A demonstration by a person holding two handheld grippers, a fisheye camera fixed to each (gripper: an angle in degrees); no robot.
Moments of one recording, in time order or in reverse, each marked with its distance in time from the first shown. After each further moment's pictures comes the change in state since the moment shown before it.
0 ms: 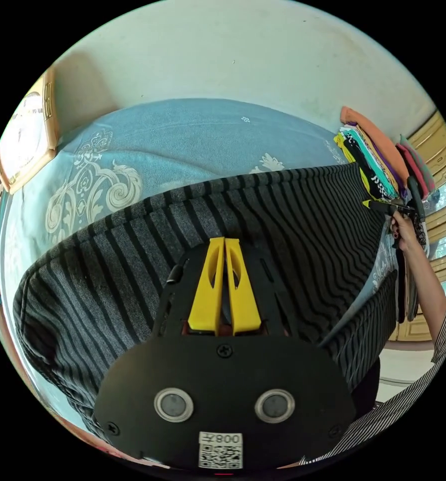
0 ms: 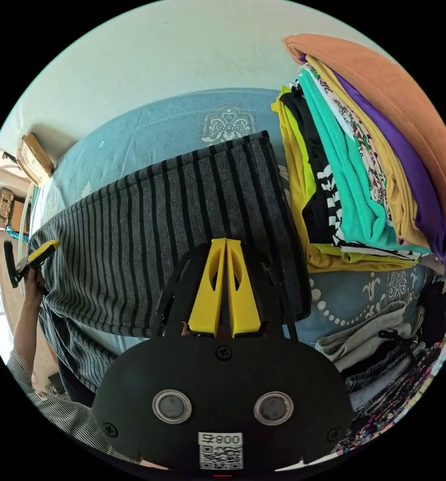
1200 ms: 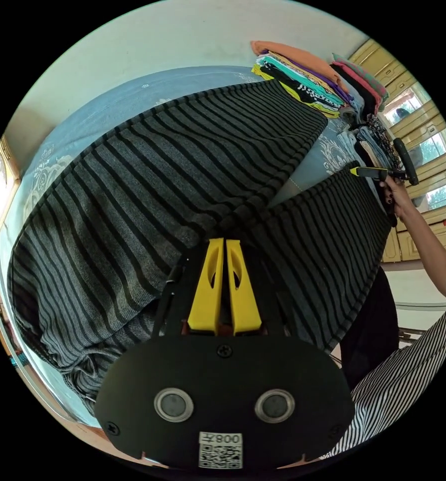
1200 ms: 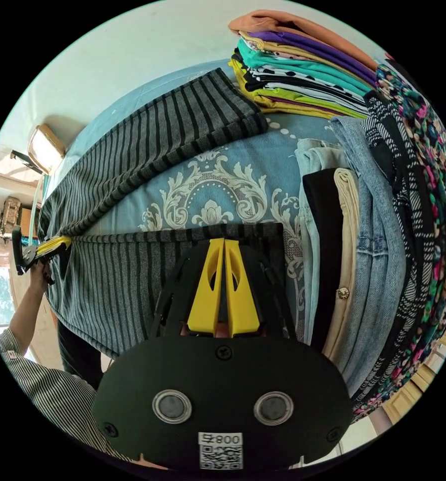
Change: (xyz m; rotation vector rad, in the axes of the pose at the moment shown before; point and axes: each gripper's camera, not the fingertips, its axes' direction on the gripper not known) left arm 0.080 0.153 0.025 -0.175 0.067 0.288; right arm 0.047 0.256 0.075 -0.043 -0.071 0.123
